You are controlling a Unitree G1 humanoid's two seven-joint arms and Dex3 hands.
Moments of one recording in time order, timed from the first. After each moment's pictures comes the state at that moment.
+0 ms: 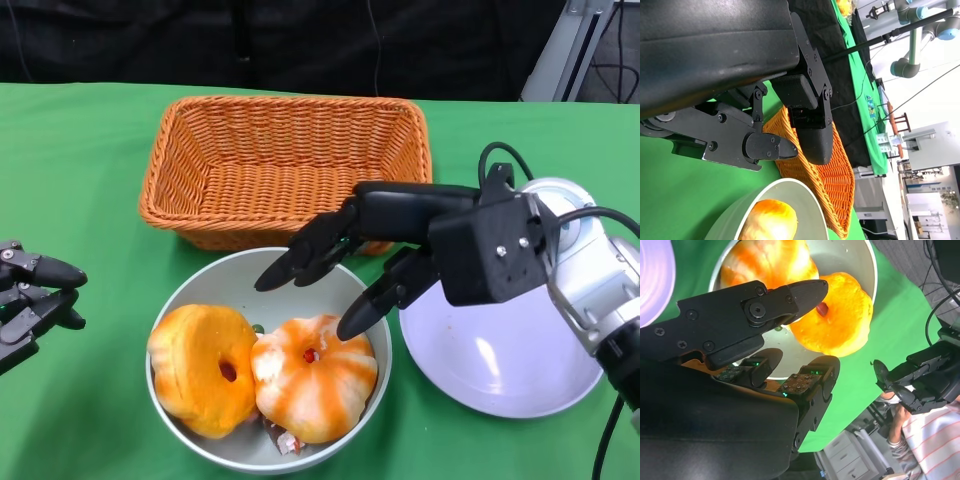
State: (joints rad) left arm -0.12 0.31 0.33 0.44 -0.32 -0.44 -0.50; right arm -0.77 -0.18 0.39 0.53 -0.16 -0.45 0.82
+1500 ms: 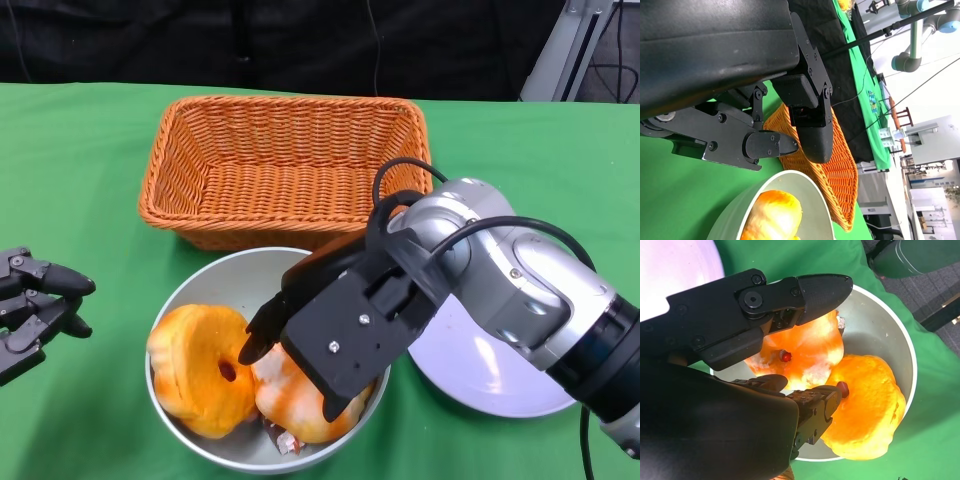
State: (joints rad) left arm -0.10 0.30 0.32 0.41 -0.30 -0.44 -0.50; right arm -0.85 -0.17 0.69 0.21 -0.50 -0.02 1.05
